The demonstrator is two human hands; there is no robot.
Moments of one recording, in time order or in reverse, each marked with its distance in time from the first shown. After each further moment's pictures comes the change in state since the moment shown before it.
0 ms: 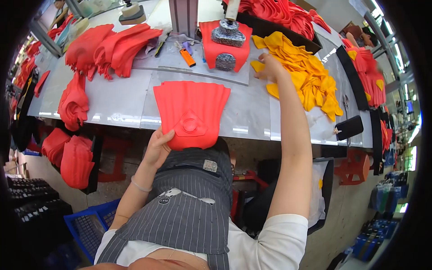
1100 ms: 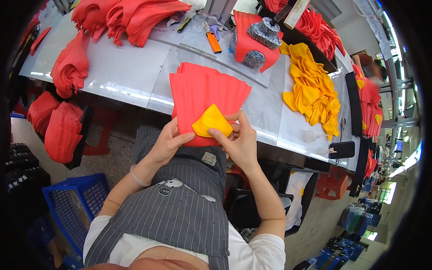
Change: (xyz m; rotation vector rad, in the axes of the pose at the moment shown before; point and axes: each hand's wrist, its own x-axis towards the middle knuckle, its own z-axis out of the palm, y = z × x) left_hand -0.015 -0.006 0.008 0.056 -0.057 0.046; right_hand -0.209 -0.204 0.091 0.883 0.061 -0.040
